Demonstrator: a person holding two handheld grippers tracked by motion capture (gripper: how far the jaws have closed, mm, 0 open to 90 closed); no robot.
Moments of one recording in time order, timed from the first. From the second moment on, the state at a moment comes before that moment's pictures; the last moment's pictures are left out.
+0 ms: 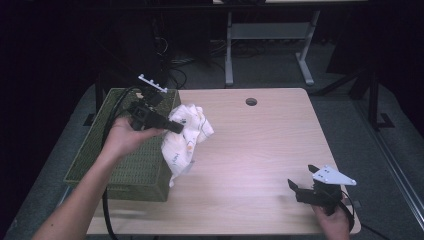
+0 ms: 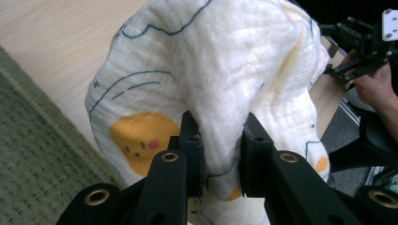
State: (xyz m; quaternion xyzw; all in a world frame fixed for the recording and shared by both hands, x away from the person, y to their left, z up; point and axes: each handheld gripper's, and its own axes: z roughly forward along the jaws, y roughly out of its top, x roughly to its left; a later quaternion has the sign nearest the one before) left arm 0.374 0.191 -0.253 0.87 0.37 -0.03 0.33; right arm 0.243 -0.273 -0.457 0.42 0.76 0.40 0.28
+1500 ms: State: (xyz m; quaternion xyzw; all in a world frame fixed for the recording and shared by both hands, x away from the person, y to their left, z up) left arm 0.407 0.102 -0.306 0.88 0.35 -0.06 0.31; right arm 0.242 -0.276 -0.455 0.42 0.76 0.41 0.28
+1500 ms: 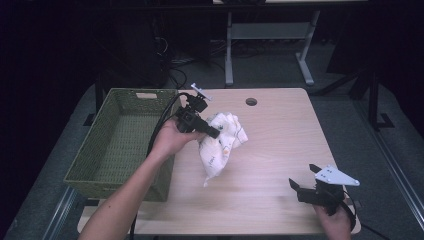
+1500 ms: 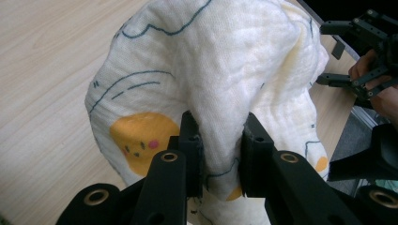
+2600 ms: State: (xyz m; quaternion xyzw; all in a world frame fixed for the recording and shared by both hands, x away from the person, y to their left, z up) left arm 0.428 0.061 -0.360 0.88 0.37 -0.07 0.28; right arm 0.245 -0.275 -0.456 0.42 0.76 0.41 0.28
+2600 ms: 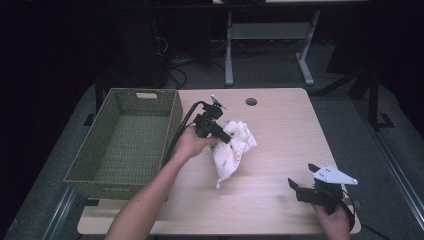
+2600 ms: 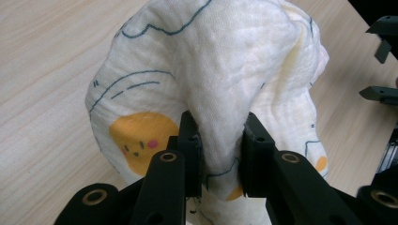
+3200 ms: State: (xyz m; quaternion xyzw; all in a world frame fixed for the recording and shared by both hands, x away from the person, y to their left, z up) left arm 0.433 0.046 -0.384 0.88 0.38 -0.06 0.26; right arm 0.245 -0.274 -0.456 0.42 0.76 0.41 0.28
